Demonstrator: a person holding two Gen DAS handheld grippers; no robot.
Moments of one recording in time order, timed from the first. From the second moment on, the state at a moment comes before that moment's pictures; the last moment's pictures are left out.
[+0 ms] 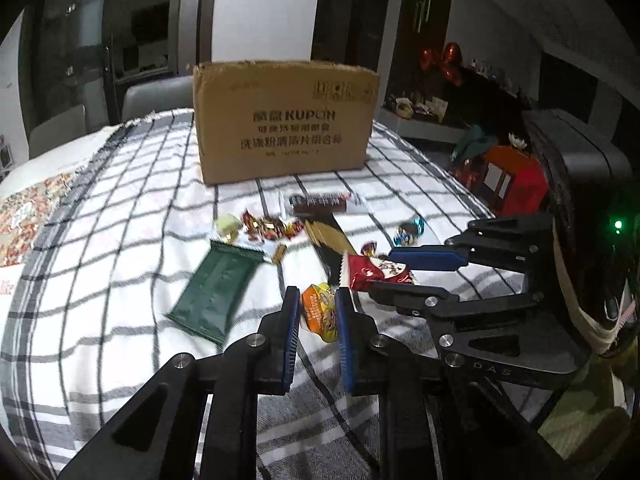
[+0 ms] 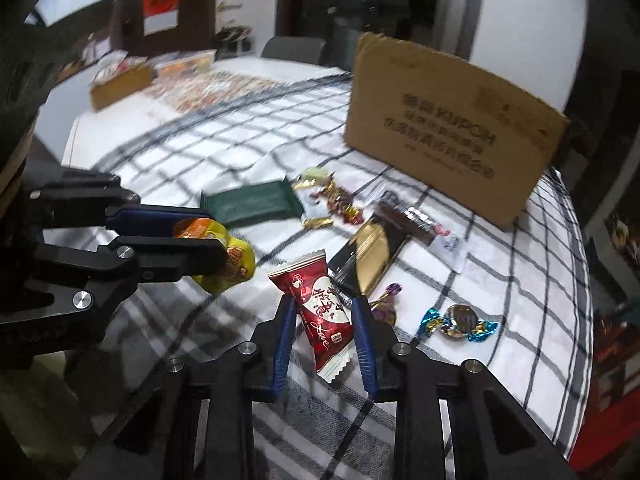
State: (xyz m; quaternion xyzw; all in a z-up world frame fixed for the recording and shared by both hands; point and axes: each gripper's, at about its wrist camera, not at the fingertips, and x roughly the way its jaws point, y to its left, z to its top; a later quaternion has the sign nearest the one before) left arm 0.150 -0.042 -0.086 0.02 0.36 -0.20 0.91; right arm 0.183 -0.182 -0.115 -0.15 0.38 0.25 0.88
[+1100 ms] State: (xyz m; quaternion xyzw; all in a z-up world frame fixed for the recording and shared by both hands) left arm 0.207 -0.040 0.029 0.04 0.18 -0.17 0.97; right arm 0.222 -0.210 0.017 -0.03 0.21 0.17 0.96
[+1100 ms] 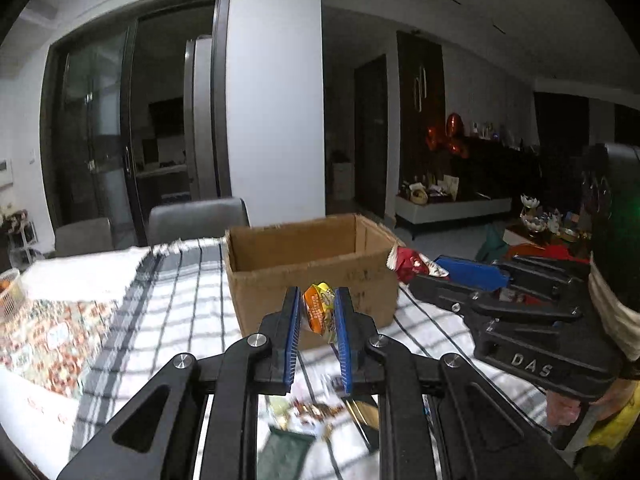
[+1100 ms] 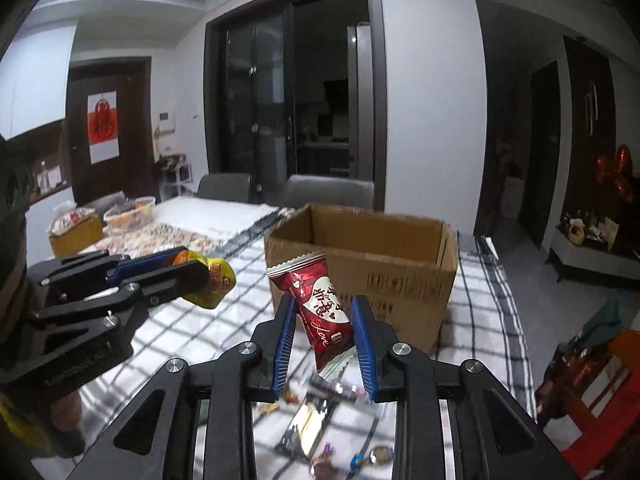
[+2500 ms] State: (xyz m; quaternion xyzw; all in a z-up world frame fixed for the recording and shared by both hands) left arm 0.351 -0.044 0.055 0.05 0.22 -0.16 0.96; right arm 0.361 -0.229 0.035 -0.02 0.25 0.07 0.96
